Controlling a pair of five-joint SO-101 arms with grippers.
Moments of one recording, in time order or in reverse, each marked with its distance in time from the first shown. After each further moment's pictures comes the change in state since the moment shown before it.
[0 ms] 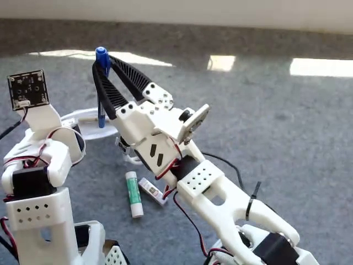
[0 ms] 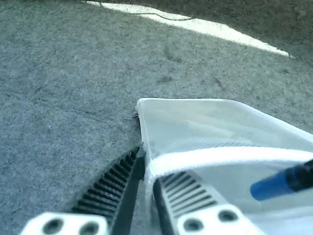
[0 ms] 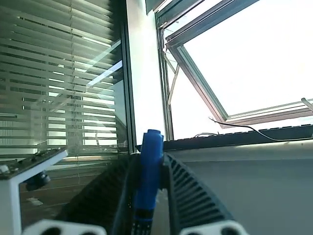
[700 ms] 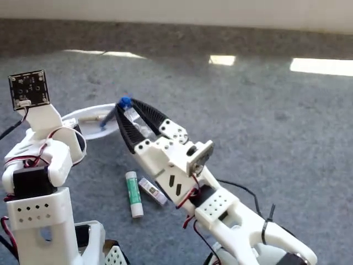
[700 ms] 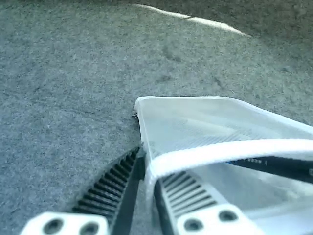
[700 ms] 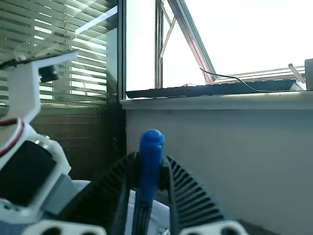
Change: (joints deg) left arm 0.2 0.1 0.1 0.0 0.1; right arm 0.3 -13.9 27.2 -2.5 7.0
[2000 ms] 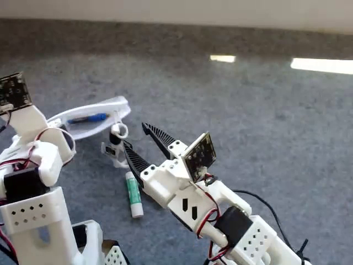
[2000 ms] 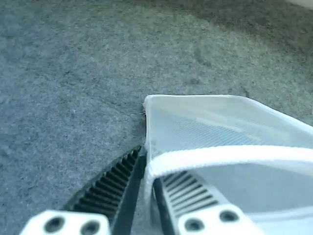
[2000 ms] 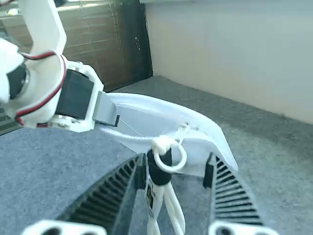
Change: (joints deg) left arm -8.3 0.0 0.0 0.0 2.4; right arm -6.0 -37.4 -8.8 75.6 -4.6
